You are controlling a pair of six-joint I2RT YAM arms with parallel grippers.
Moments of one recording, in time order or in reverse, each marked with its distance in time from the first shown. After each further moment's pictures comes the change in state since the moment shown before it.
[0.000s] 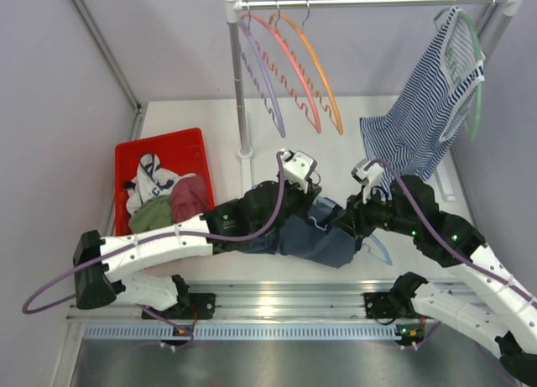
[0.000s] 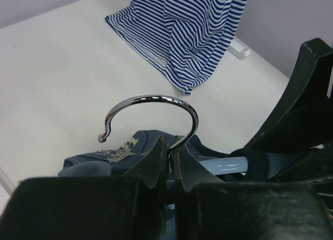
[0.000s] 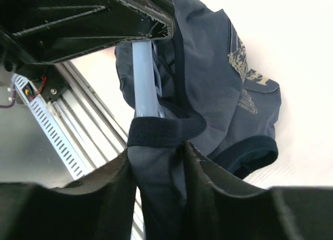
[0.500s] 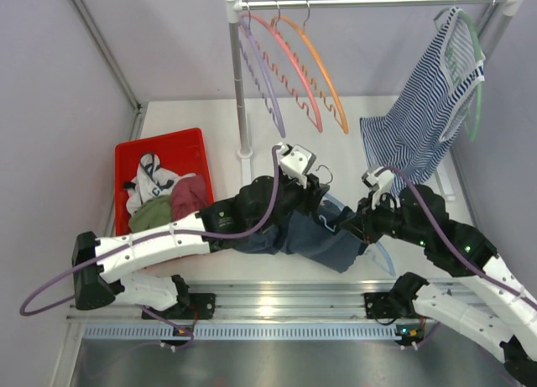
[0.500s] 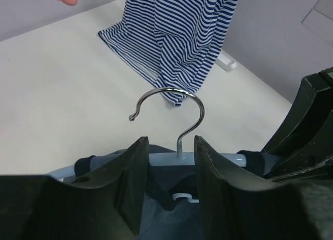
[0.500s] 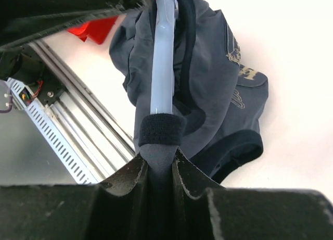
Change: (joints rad) left arm 0.004 -0.001 0.058 -0.019 0.030 0.002; right arm 0.044 -0.075 -0.012 -0.044 0.085 0.045
